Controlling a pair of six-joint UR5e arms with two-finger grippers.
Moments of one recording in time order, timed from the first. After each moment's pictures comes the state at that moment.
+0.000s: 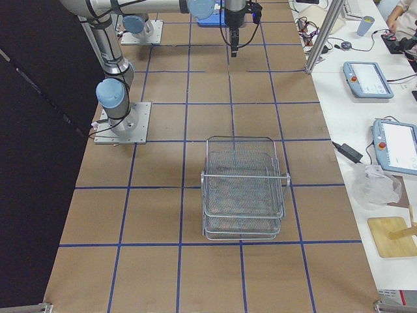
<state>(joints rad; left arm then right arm) -1.52 -1.54 -1.65 -1.66 1.57 0.05 1.53 -1.53 1.48 -1.59 -1.60 -0.02</state>
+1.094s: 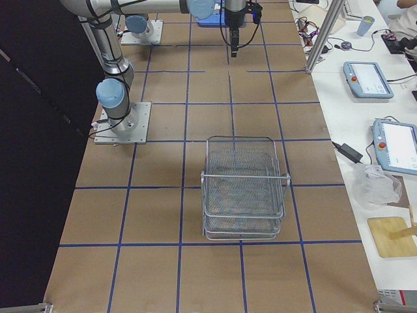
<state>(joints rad) -1.39 -1.56 -1.67 -1.55 1.56 0.01 1.53 -1.53 1.48 -1.59 -1.60 -0.03</state>
